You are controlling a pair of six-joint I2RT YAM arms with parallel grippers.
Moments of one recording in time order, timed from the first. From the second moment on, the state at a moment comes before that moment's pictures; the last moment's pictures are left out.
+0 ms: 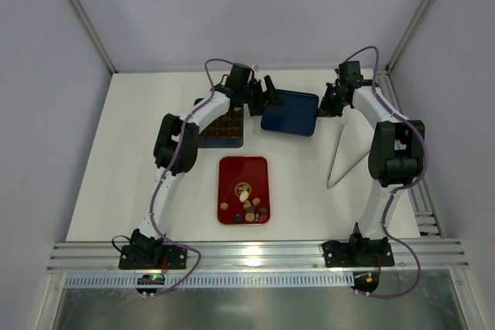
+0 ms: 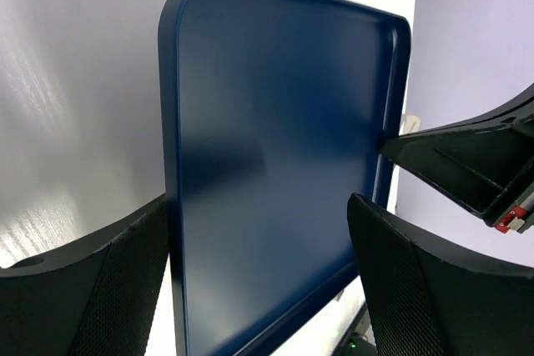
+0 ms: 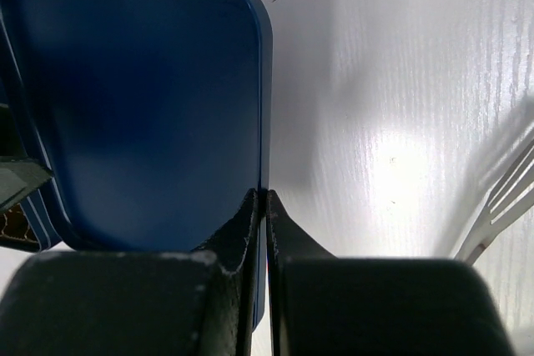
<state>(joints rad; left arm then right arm) -0.49 2.45 2.08 -0.30 0.53 -0.79 0.04 1.95 1.55 -0.61 -0.23 0.41</state>
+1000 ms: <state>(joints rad) -0.48 2.26 1.89 -0.24 0.63 -0.88 0.08 1.86 1.48 -0.58 -0.27 0.45</state>
